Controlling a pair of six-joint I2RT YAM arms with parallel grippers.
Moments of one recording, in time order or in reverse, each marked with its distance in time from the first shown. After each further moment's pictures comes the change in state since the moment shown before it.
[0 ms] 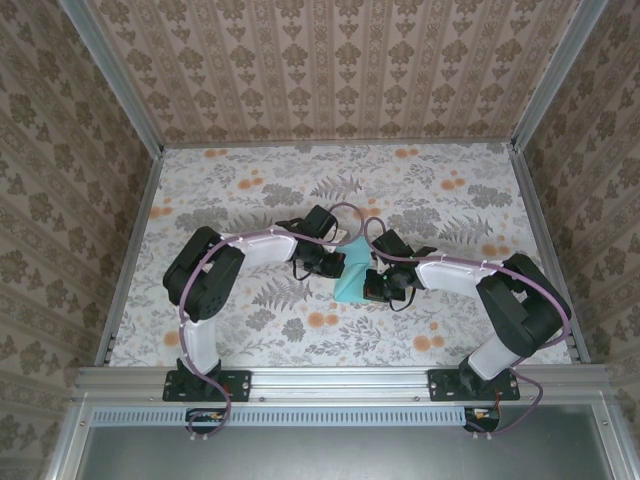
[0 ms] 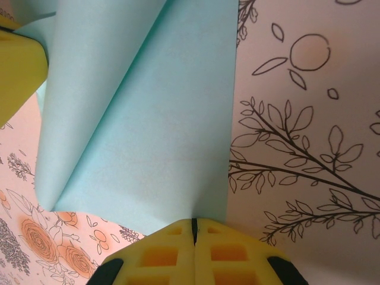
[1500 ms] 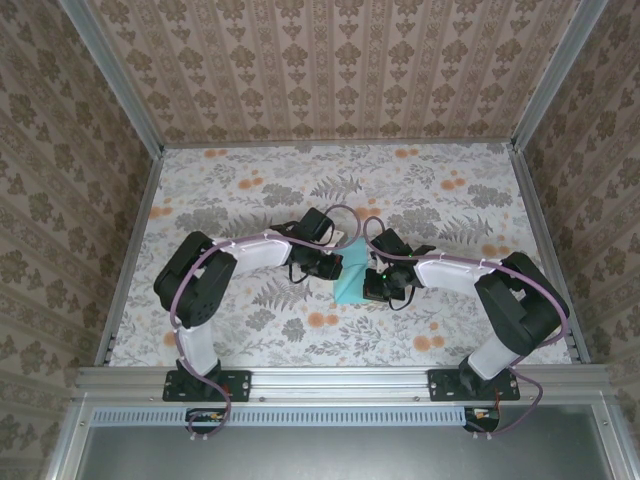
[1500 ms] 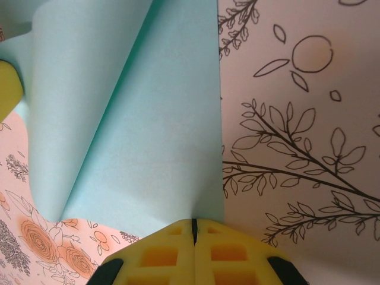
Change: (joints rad) left arm -0.003 -0.066 -0.066 0.041 -0.002 0.000; right arm 0.000 0.013 0.015 -0.015 -0.002 0.000
